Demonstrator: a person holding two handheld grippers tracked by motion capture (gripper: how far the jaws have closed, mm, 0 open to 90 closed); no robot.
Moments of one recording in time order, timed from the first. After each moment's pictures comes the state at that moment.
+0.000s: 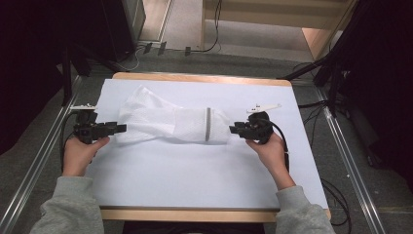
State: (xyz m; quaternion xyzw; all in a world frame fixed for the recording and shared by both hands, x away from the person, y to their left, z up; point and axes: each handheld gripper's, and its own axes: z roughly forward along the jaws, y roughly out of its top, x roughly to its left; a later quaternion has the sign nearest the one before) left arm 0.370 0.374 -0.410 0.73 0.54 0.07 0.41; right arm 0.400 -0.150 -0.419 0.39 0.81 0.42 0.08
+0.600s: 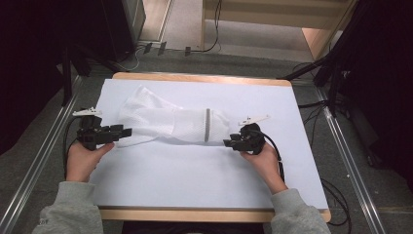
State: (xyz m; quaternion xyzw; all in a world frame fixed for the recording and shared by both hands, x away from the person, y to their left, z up) left arm 0.349 0.345 -0.401 0.74 0.51 0.08 0.43; right arm 0.391 -0.133 -0.457 0.39 0.83 0.39 0.05
